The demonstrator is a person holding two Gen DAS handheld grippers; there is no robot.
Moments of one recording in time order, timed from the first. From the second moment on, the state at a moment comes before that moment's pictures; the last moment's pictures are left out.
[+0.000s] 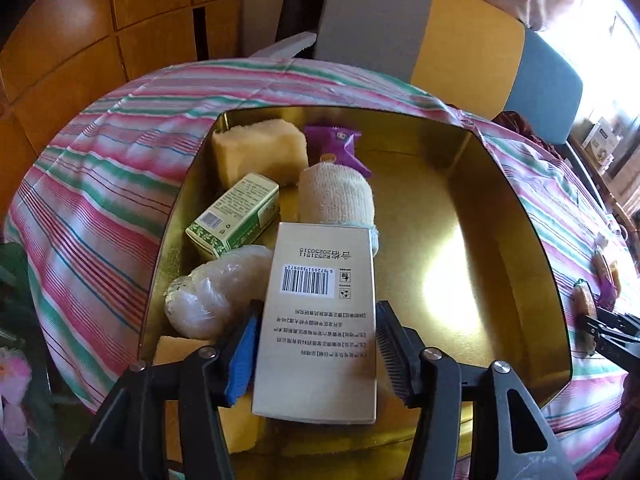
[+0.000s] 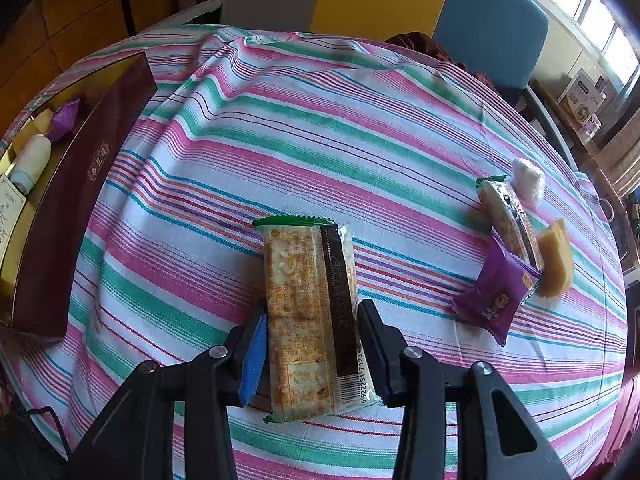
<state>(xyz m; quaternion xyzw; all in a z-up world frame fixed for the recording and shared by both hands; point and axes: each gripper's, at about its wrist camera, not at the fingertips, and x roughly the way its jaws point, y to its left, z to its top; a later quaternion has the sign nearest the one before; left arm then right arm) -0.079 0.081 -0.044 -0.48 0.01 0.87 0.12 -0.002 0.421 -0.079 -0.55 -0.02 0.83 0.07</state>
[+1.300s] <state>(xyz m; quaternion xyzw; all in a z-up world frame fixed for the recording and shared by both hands) -0.030 0.045 0.000 -0.38 0.04 0.92 0.10 0.005 0.394 -0.063 -0.55 0.05 0.83 0.09</state>
